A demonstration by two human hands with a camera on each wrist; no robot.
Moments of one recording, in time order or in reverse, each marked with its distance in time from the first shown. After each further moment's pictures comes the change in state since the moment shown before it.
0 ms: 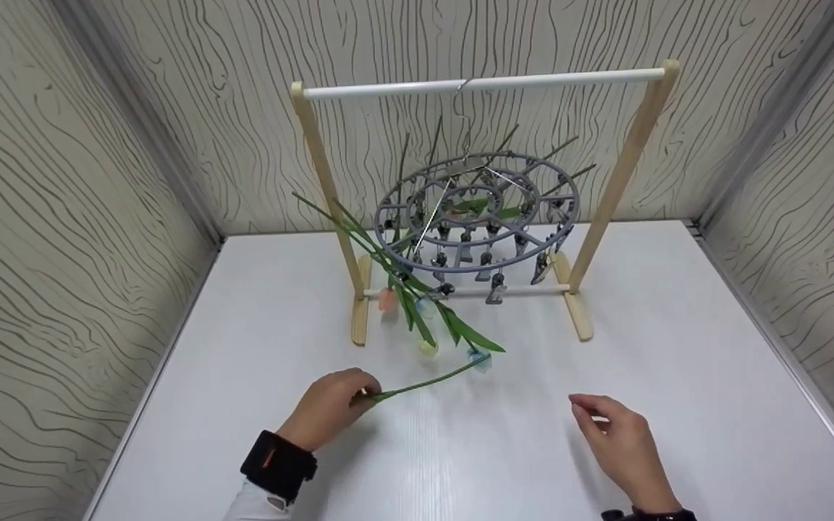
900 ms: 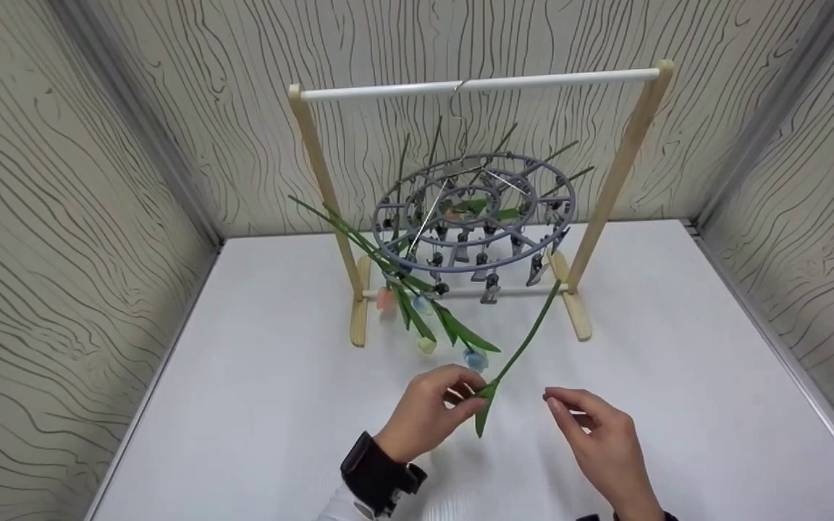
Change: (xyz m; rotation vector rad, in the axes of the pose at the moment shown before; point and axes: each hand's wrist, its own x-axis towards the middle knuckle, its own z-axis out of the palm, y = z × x) left_hand 0.043 0.118 0.046 -0.504 0.121 0.229; right_hand -0.013 -0.064 -0.004 0.309 0.117 -0.108
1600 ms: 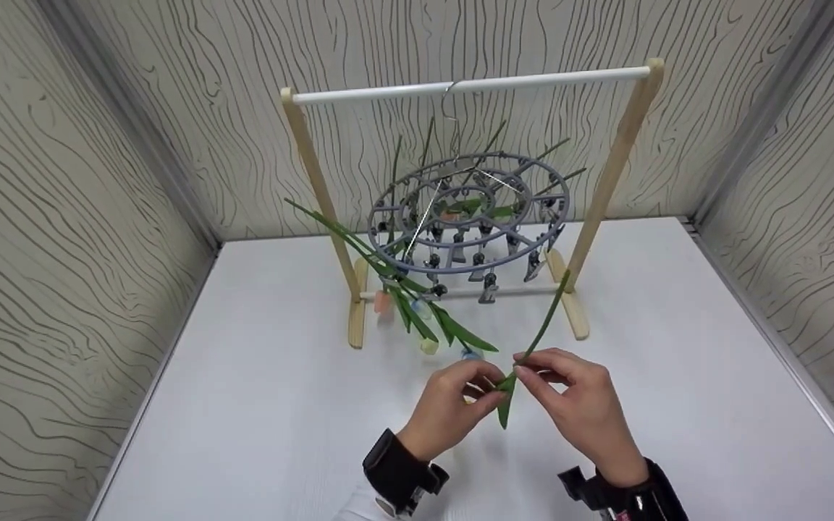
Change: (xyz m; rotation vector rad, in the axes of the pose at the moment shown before) left_hand 0.017 0.007 0.025 0.017 0.060 0.075; right_hand 0.041 -0.050 0.002 0.031 -0.117 -0.204
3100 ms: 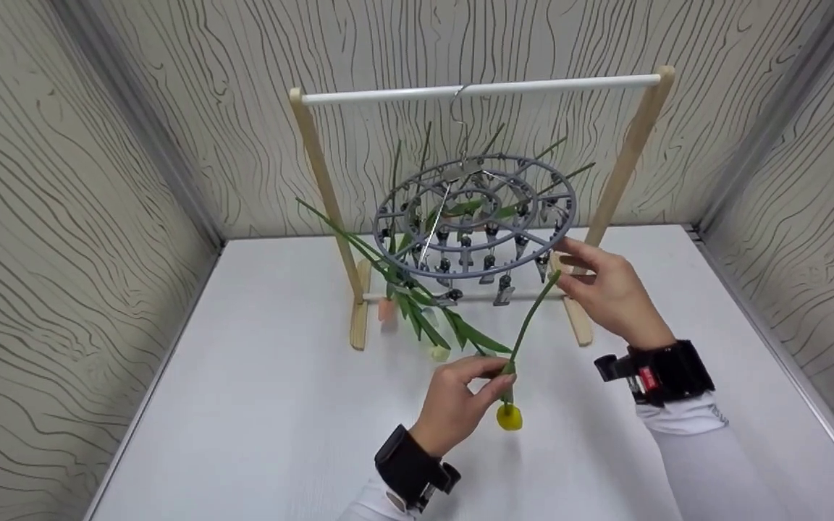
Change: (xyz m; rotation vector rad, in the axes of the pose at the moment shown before) left_hand 0.014 0.004 0.008 -0.015 0.126 -0.066; right_hand 0.126 0.035 -0.057 -0.137 -0.229 0.184
